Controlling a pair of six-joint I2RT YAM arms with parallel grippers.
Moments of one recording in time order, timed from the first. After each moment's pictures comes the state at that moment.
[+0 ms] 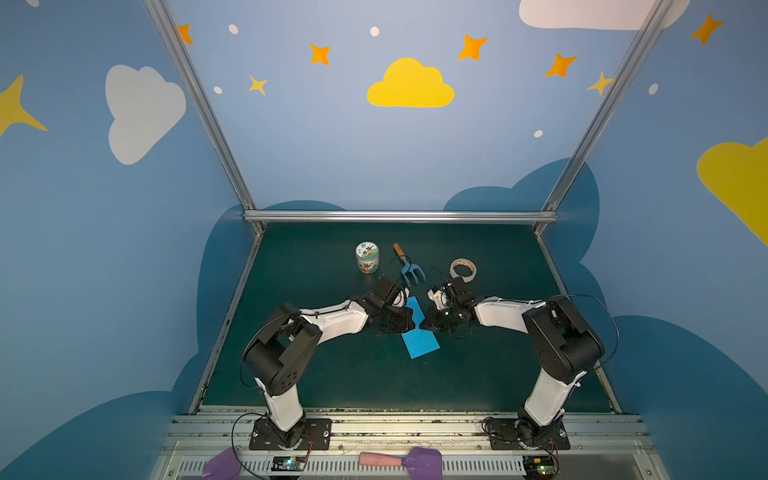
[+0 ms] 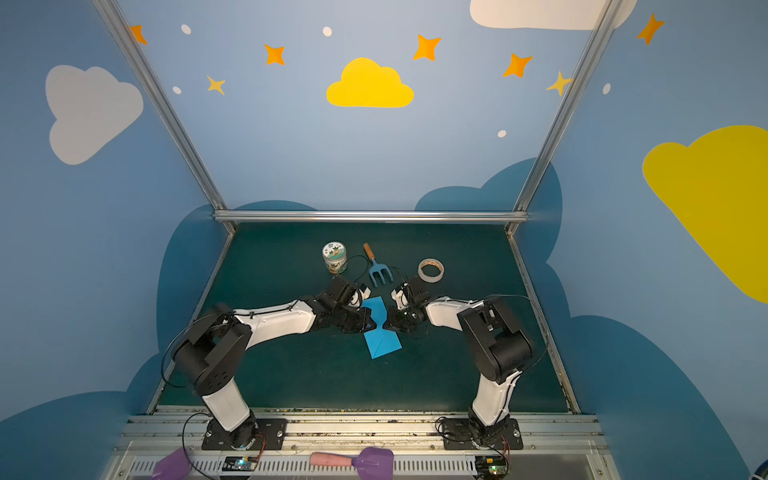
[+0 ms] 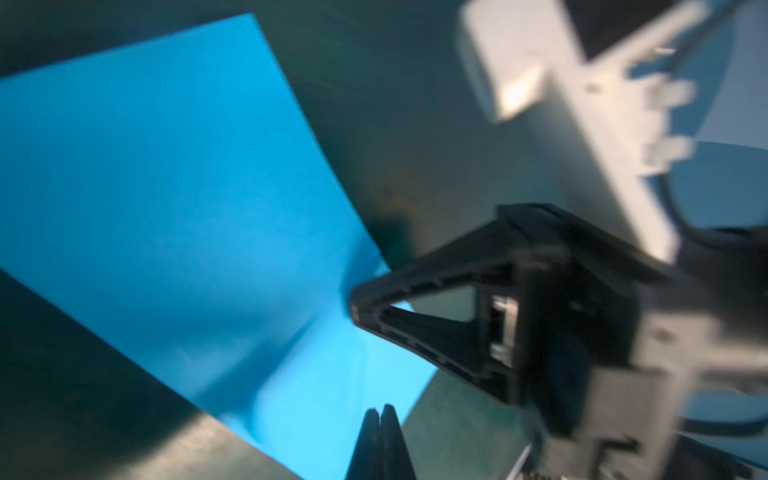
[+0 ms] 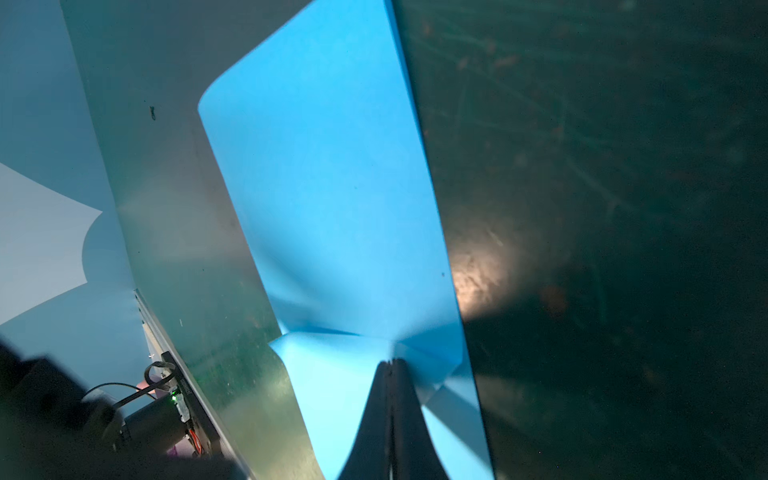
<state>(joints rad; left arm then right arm) -0.67 1.79 1.01 -0.17 0.42 -0.65 0.55 1.80 0.89 -0.17 -0.49 0.59</state>
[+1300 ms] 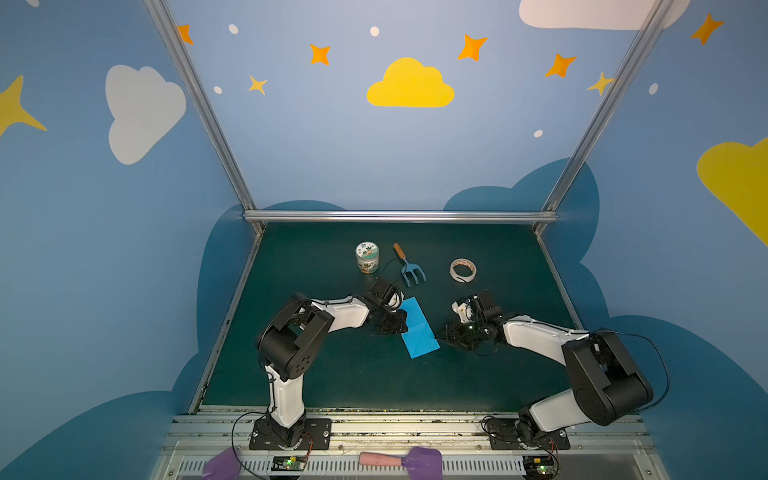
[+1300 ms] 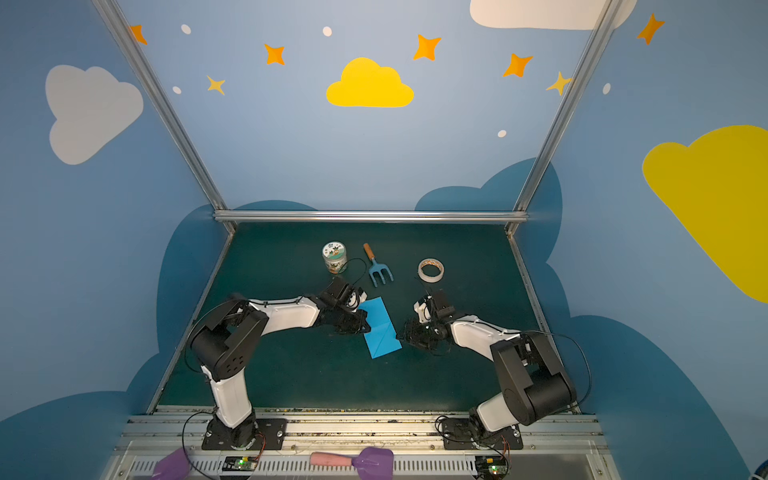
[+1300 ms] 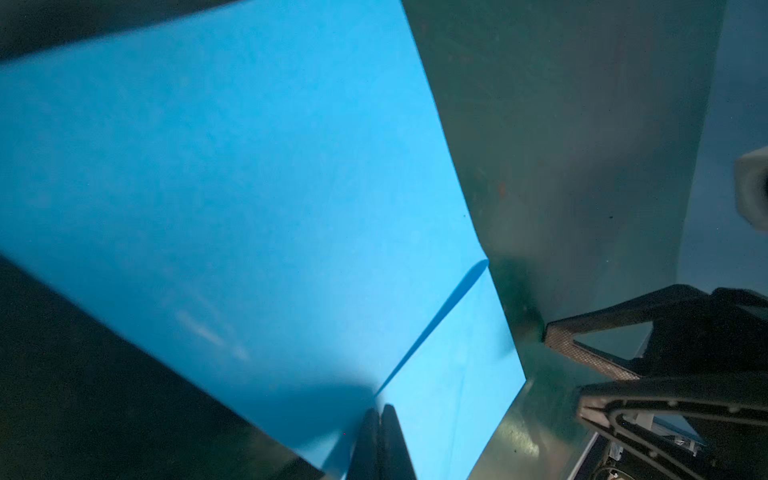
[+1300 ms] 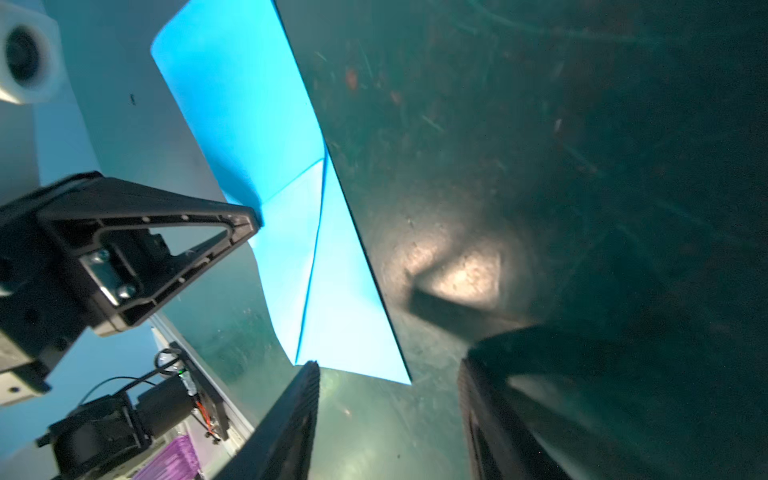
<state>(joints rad) -0.63 1.88 1.01 -0.19 0.45 -0.58 0.46 1.50 0.64 -0.24 -0.52 0.63</state>
